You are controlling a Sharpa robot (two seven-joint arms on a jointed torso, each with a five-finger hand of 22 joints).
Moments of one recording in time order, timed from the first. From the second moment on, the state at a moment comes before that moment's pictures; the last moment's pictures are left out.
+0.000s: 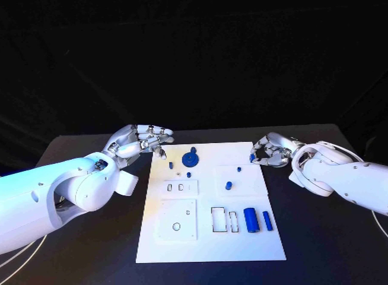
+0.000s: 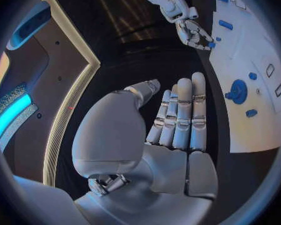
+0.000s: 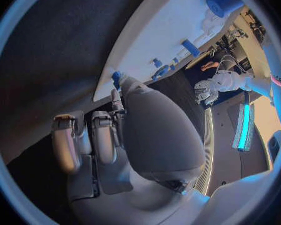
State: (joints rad) left arm 1.18 -0.96 0.01 1.63 -0.17 -0.21 0.37; left_hand 1.33 -0.18 0.54 0.08 0.20 0.87 0.21 0.25 0.25 1.13 0.13 0.11 0.12 1.11 0.06 0.92 0.65 0.18 0.98 0.15 0.83 0.48; right arm 1.25 -0.85 -0.12 1.29 -1.23 -0.35 -0.02; right_hand 1.52 -0.17 0.26 0.28 0.15 0.99 0.15 0.10 0.36 1.46 0.07 1.46 1.31 1.46 -0.01 1.57 1.31 0.01 1.46 0.10 1.57 1.31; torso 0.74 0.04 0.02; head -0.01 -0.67
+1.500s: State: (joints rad) left arm 1.18 -0.96 0.01 1.63 -0.17 -0.21 0.37; left_hand 1.34 -0.17 0.55 0.07 0.20 0.87 0.21 0.25 0.25 1.13 0.13 0.11 0.12 1.11 0.05 0.92 0.64 0.18 0.97 0.14 0.84 0.49; right arm 1.25 -0.86 -0.12 1.35 -1.23 -0.42 -0.09; right_hand 1.51 -0.14 0.34 0.25 0.23 1.06 0.11 0.16 0.37 1.47 0.04 1.47 1.31 1.46 -0.03 1.57 1.31 0.01 1.47 0.08 1.57 1.31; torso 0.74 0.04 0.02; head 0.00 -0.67
